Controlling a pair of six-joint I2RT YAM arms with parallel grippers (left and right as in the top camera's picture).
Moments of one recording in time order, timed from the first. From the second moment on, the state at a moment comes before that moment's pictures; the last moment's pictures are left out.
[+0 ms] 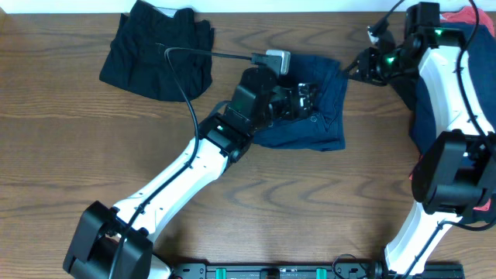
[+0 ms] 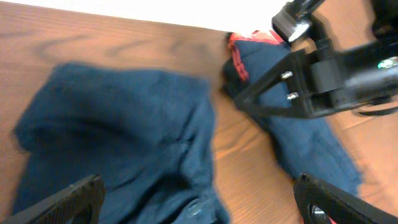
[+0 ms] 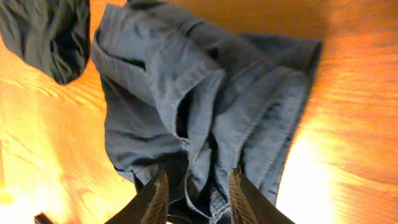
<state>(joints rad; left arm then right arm) -0.62 1.60 1.13 0.00 0.14 -0.53 -0.06 2.05 1.82 -1.06 -0.59 0.02</state>
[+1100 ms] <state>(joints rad) -0.36 1.60 1.13 -0.35 0.07 -0.51 0.23 2.06 1.61 -1.26 -0.21 0.15</state>
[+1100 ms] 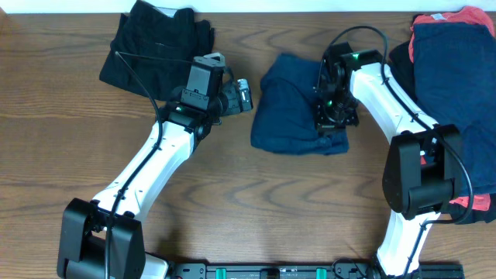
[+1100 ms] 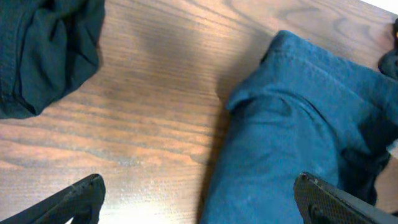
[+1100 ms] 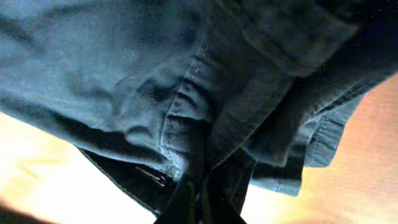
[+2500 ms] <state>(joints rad) -0.59 1.86 1.13 -0.17 0.20 -0.34 -0.19 1.96 1.68 -1.07 -0.33 0.12</state>
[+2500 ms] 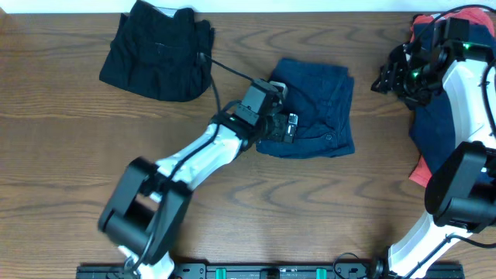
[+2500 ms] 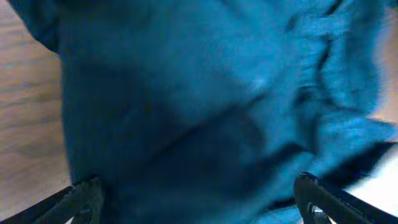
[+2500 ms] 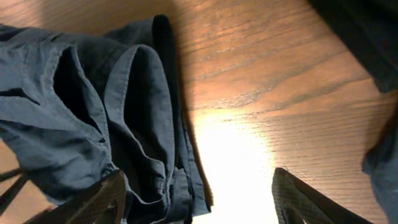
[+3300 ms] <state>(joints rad) -0.36 2.00 1.14 0.09 -0.26 0.08 -0.16 1.96 1.68 -1.11 -0.29 0.12</state>
